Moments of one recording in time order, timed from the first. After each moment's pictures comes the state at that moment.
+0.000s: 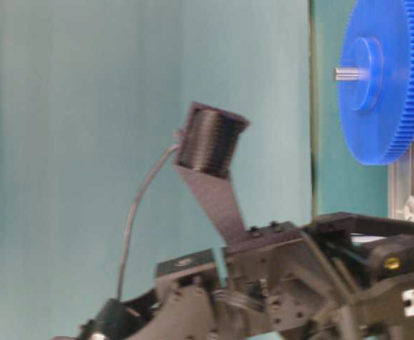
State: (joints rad) left arm -0.14 0.20 0.35 0.02 0.65 -0.07; right arm -0.07 -0.98 1.24 0.03 0.24 0.10
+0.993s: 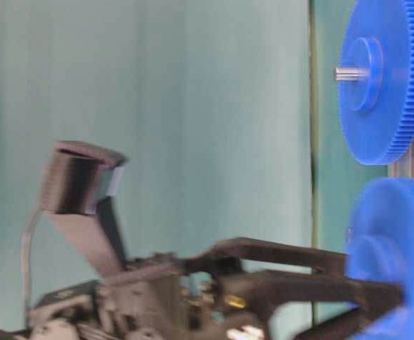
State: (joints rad) left arm -0.11 0.03 0.32 0.02 0.82 -0.06; right arm -0.07 -1.00 1.25 0.03 0.24 0.16
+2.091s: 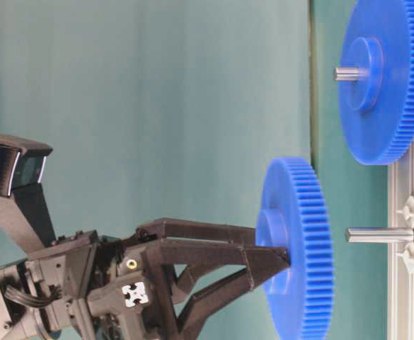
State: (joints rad) left arm -0.02 0.00 0.21 0.02 0.96 0.03; right arm -0.07 -1.00 1.25 0.03 0.24 0.16
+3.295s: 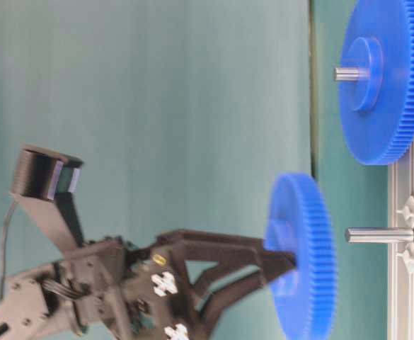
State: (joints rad) left arm 0.06 -0.01 0.27 0.02 0.93 0.05; right arm -0.07 -1.00 1.25 0.03 0.23 0.16
